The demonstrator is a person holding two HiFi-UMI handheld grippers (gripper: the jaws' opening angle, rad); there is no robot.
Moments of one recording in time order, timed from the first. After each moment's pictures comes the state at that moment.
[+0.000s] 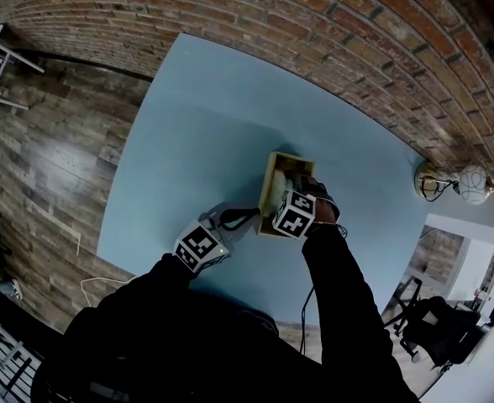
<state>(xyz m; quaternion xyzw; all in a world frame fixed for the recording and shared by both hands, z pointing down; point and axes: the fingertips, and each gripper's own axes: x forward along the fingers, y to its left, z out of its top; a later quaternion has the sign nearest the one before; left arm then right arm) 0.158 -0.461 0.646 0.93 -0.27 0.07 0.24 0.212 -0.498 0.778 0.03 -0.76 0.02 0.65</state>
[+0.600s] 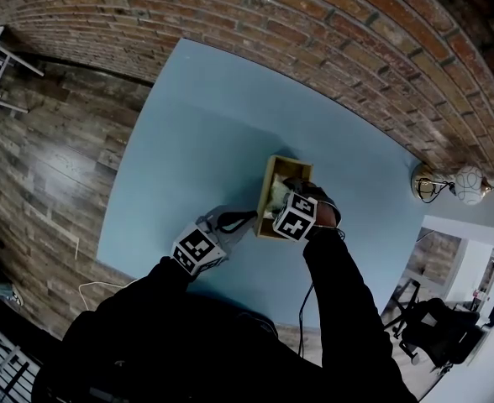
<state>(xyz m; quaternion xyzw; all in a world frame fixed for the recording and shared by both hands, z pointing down) 0.149 -0.456 0.639 0.93 -0.27 0.06 0.24 0.213 -0.499 0.758 0.05 -0.75 0.02 0.66</state>
